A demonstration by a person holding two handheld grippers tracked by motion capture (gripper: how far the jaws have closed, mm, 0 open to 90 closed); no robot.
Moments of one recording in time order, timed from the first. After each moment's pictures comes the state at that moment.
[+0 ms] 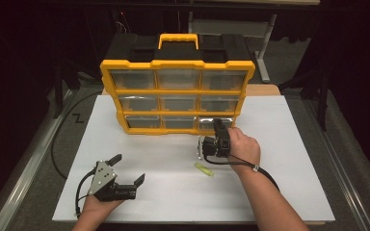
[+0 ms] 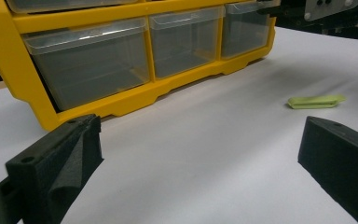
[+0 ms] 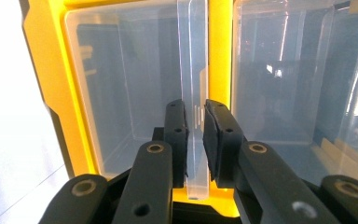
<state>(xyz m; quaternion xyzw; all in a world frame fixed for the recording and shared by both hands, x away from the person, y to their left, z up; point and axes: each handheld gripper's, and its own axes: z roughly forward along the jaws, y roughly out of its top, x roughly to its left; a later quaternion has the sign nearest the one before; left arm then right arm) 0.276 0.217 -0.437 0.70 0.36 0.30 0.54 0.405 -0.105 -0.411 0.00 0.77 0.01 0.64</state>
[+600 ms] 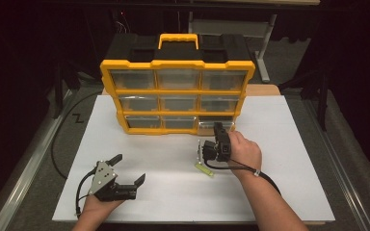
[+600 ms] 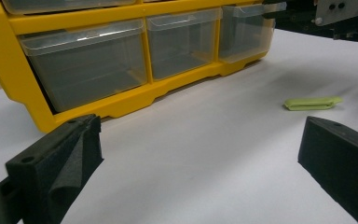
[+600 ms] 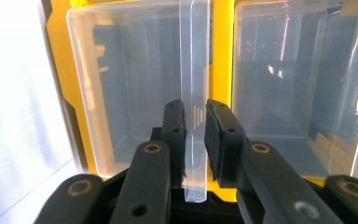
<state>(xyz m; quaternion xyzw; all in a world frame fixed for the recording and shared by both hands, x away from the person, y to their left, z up) 0.276 0.216 -0.437 0.70 0.35 0.29 0.54 0.392 -0.106 -0.412 0.00 0.77 0.02 0.64</state>
